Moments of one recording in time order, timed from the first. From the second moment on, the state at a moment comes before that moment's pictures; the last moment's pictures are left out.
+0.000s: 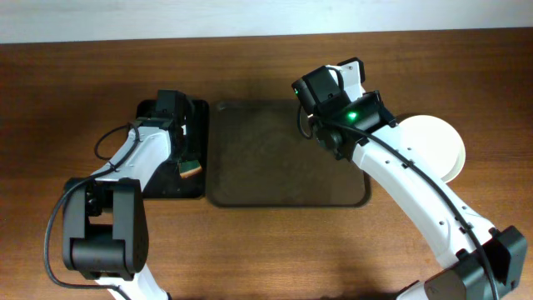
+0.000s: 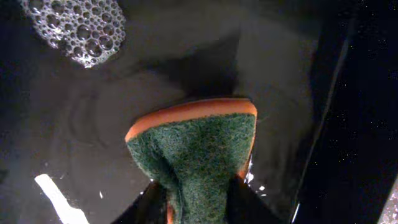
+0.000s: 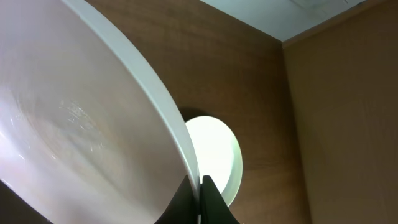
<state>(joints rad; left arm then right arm) -0.09 1.90 1.21 -0.61 -0.08 -0.24 0.51 1.67 1.56 -1.06 0.86 0.21</state>
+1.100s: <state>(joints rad) -0.09 1.90 1.27 -0.79 -0.06 -0.23 0.41 1.67 1.56 -1.05 0.76 0.23</state>
